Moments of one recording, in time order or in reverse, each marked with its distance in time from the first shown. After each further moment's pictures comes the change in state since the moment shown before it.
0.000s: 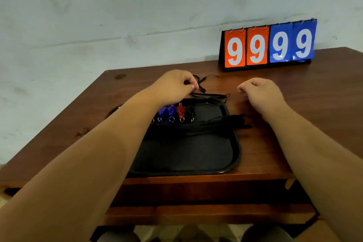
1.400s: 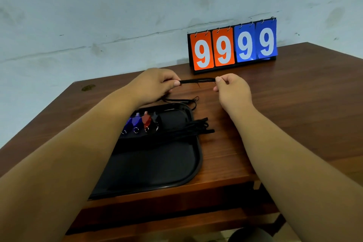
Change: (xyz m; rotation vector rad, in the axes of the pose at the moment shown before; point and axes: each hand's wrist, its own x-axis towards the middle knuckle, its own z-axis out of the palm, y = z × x) left_hand 0.036 0.035 0.012 -0.033 -0.037 0.080; right_hand 0.008 0.006 -0.008 0.048 0.154 -0.016
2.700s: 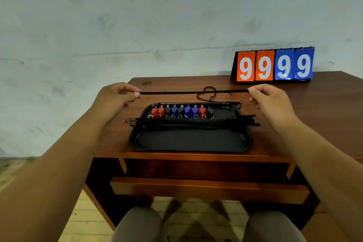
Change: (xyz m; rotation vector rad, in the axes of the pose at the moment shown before) left_hand -0.240 -0.140 -0.112 -0.452 0.554 -0.336; right_hand -0.111 -0.063 -0.017 0.107 -0.119 -0.170
